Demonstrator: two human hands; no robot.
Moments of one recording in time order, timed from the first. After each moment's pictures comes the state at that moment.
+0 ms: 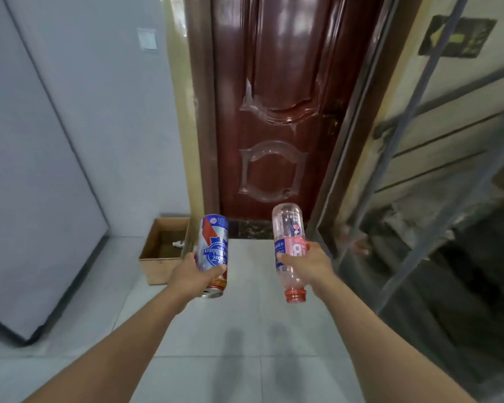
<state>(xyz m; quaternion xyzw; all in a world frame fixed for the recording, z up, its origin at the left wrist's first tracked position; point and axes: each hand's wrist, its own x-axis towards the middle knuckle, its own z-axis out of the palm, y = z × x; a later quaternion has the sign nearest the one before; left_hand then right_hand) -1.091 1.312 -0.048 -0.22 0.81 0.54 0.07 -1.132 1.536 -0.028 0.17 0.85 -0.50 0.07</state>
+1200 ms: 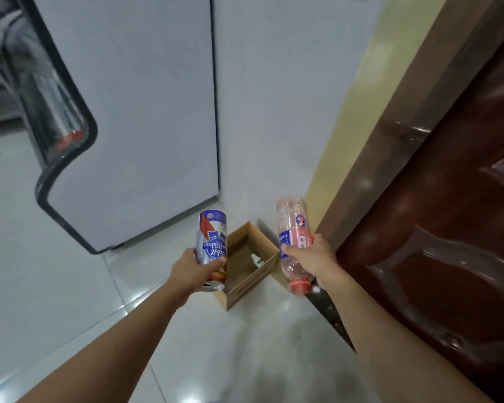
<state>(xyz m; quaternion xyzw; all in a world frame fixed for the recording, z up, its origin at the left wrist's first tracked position) -1.540 1.132 -0.143 -0.56 0.60 0.56 -0.11 -1.763 1.242 -0.115 -0.17 0.82 -0.41 0.37</state>
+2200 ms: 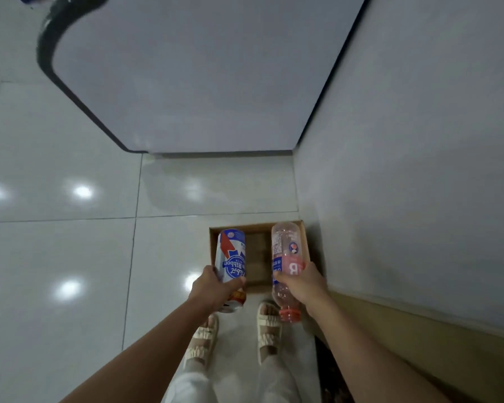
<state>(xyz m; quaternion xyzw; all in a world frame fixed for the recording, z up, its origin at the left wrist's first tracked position) -1.710 0.978 -0.364 -0.76 0.29 0.58 -0.05 -1.899 0.960 -0.362 -0.25 0.79 -0.08 0.56</state>
